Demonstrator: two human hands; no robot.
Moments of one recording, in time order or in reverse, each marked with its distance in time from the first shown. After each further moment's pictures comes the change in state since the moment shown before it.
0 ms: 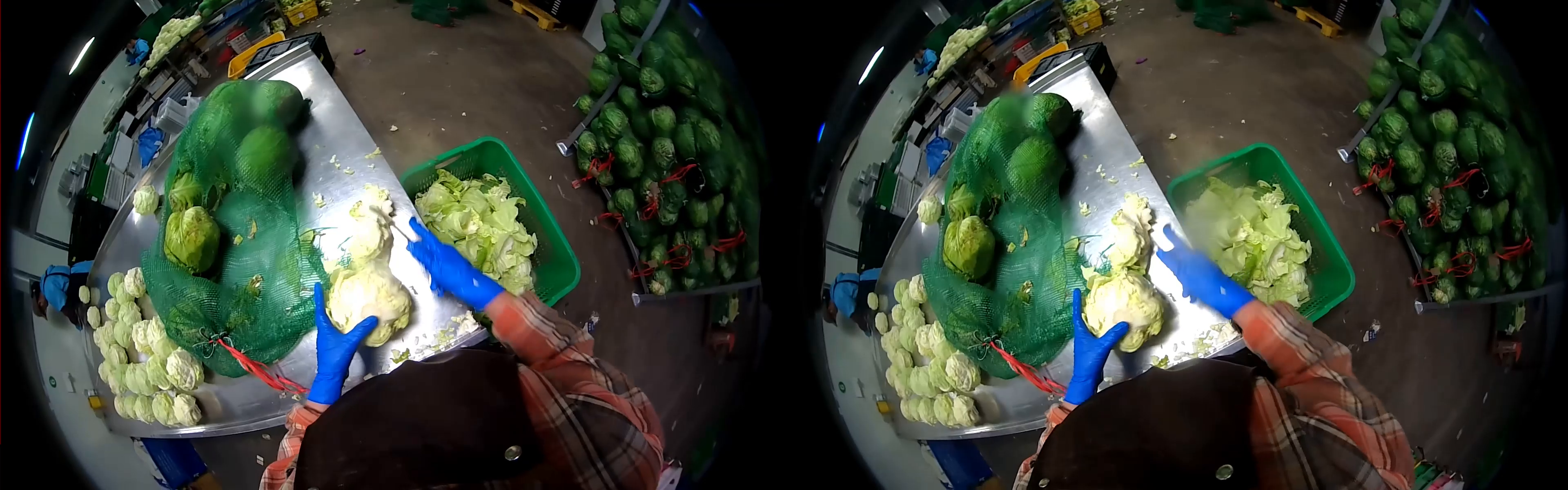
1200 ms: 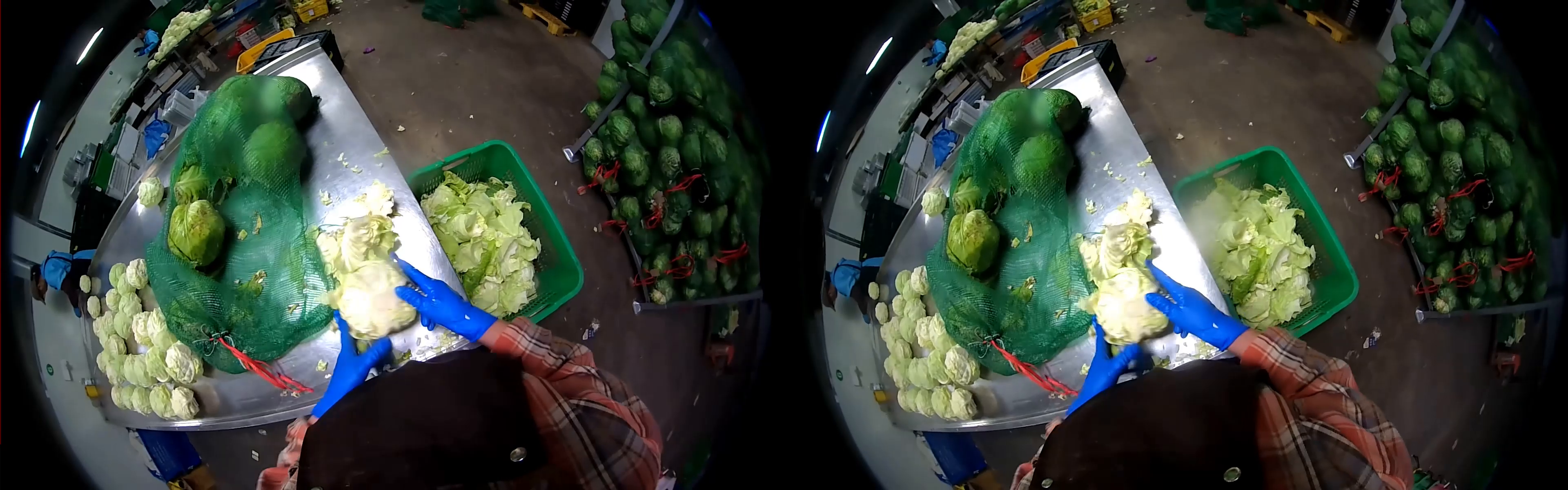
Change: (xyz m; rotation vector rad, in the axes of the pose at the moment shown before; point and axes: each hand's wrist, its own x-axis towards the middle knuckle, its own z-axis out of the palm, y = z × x) left_hand -0.040 -0.018 -0.004 0.003 -0.061 -0.268; right_hand -0.029 0.005 0.039 0.061 -0.162 0.099
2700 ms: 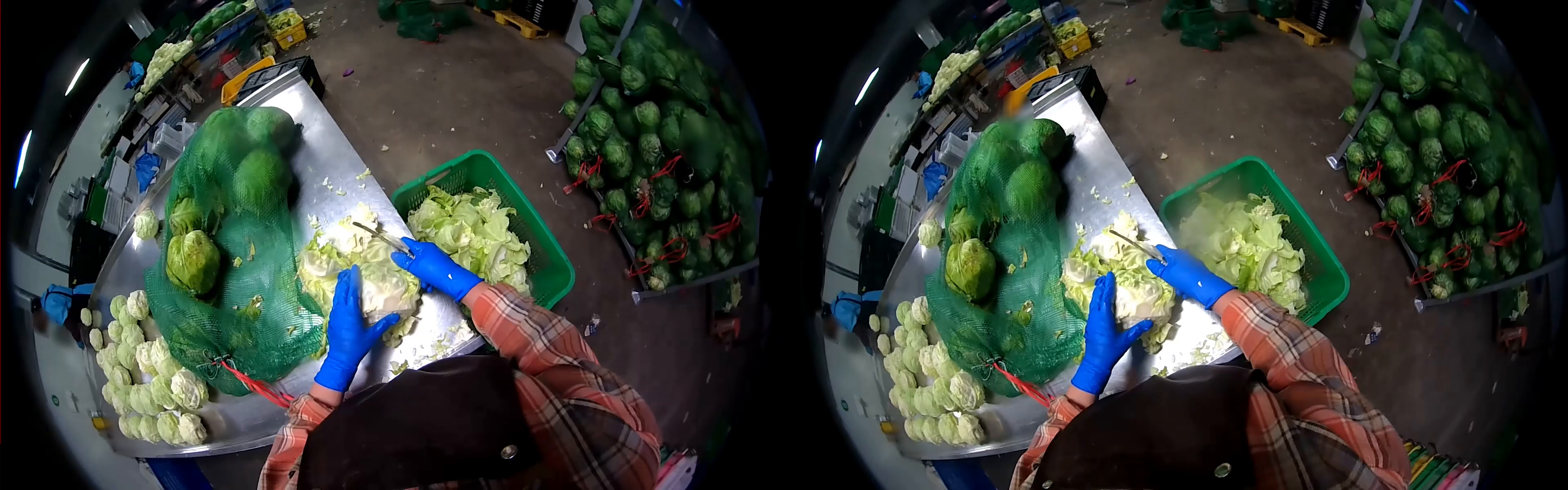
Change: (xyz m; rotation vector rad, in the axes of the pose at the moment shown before) left_hand 0.068 0.062 0.027 0.933 -0.013 0.842; right_hand 0.045 -0.017 -0.049 -0.229 0.286 -0.083
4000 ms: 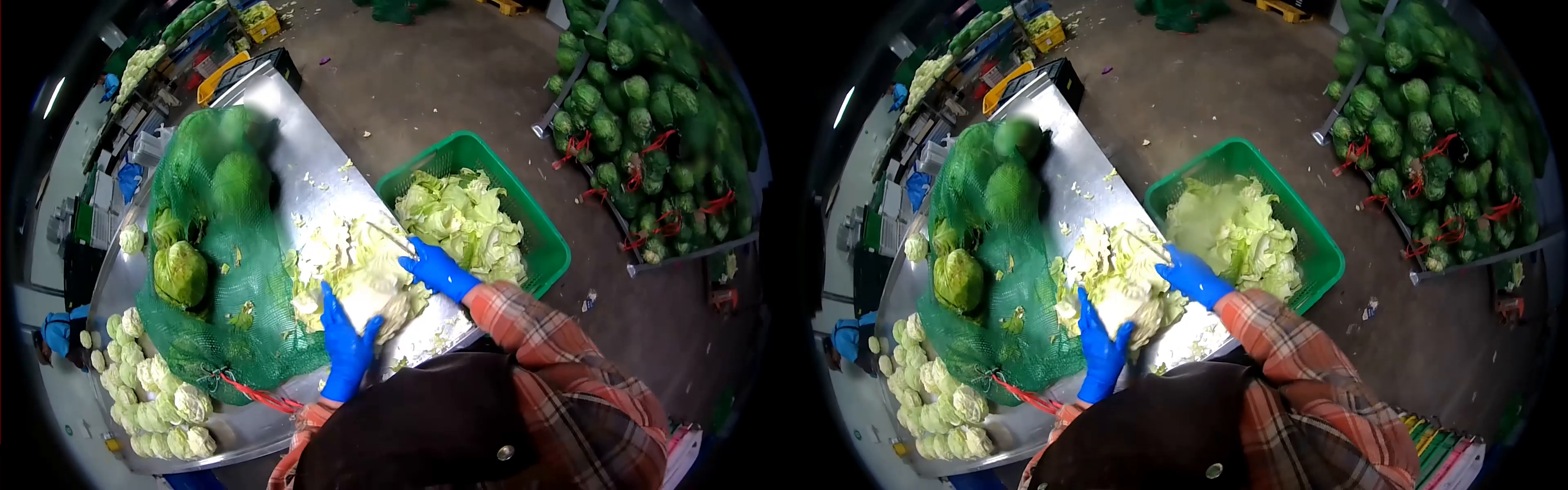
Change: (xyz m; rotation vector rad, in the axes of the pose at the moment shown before) left_hand -0.028 -0.004 0.016 -0.011 0.053 -0.208; right_hand -0.008 0.043 0.003 0.082 0.010 0.201
